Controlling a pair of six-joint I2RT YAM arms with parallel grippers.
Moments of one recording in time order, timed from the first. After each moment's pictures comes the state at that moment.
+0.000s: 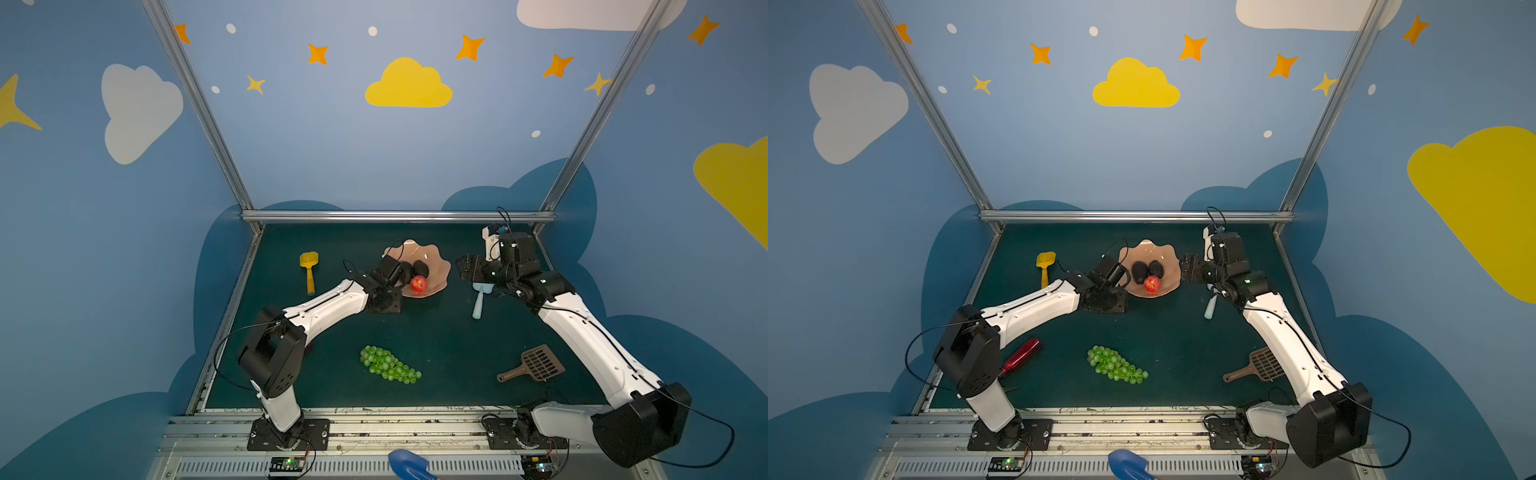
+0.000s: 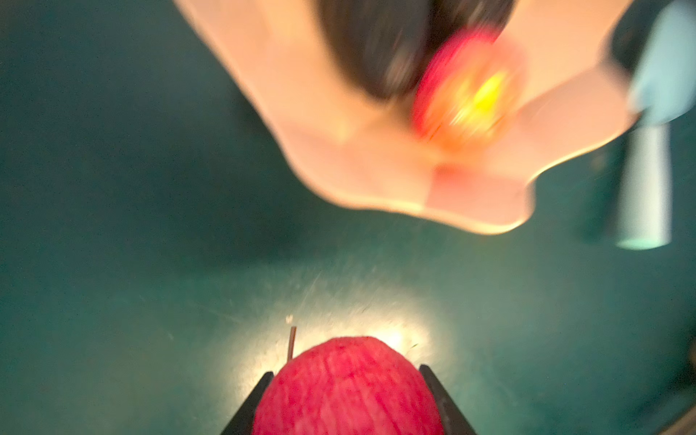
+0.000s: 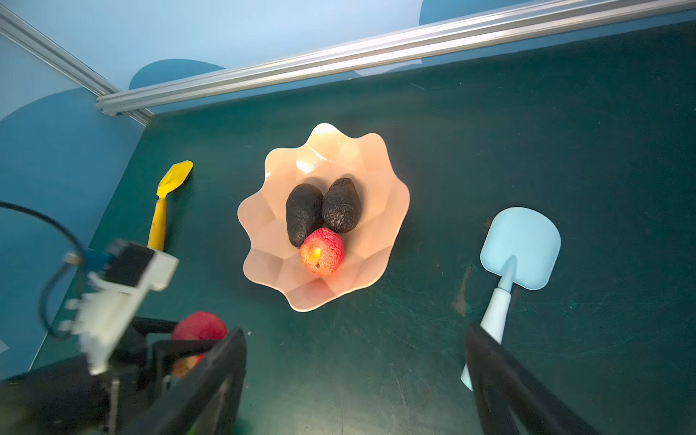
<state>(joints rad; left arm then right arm) -0.66 1.74 1.35 -0.67 -0.03 -0.55 0.38 1.27 1.20 -0.56 -0.06 0.34</state>
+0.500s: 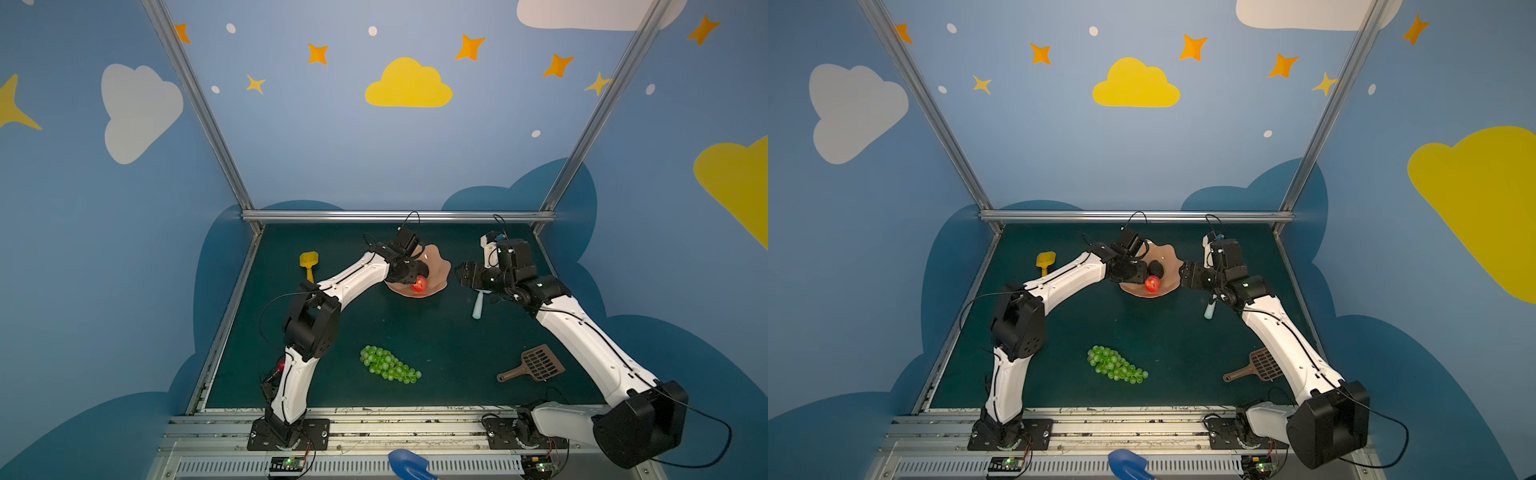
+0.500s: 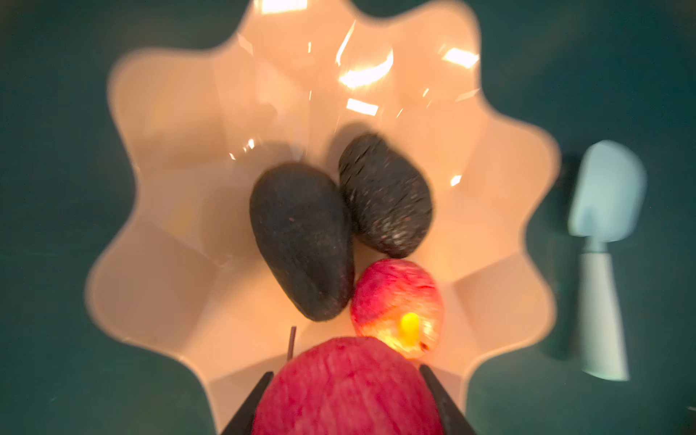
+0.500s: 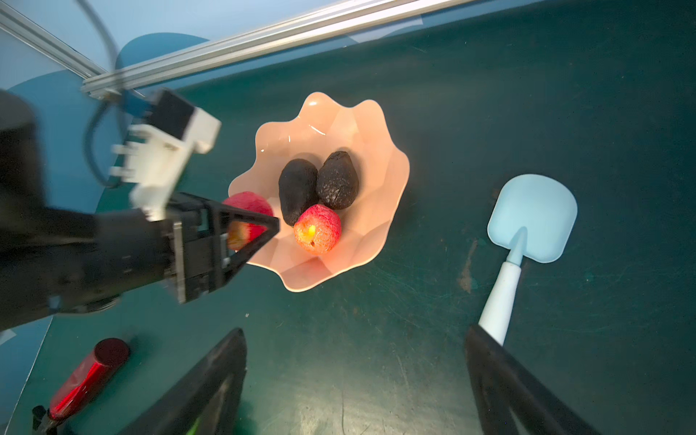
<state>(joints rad) -0.62 2.15 1.82 -0.72 -0.03 -0.44 0.37 1.26 1.12 -0.56 -0.10 0.37</state>
